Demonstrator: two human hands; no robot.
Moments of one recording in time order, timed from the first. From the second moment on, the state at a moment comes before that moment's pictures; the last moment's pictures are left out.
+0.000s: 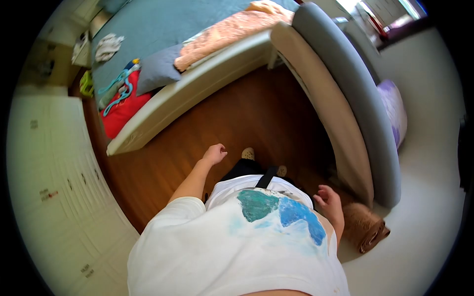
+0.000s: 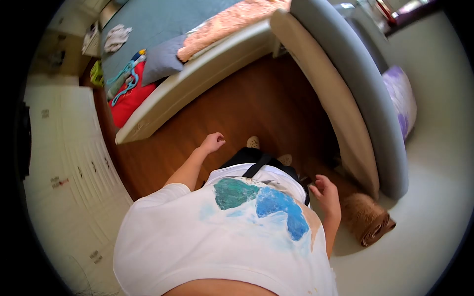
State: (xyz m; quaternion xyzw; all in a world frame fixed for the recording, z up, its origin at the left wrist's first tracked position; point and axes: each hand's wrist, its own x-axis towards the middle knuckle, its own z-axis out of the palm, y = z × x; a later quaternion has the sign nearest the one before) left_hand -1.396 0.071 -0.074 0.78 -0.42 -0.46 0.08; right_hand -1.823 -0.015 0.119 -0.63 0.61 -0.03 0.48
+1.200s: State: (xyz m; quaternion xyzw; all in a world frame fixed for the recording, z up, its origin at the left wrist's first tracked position) left_hand -1.455 0.203 -0.027 0.91 0.04 -0.25 0.33; right_hand -1.493 -0.314 -0.014 -0.89 0.16 0.25 0.35
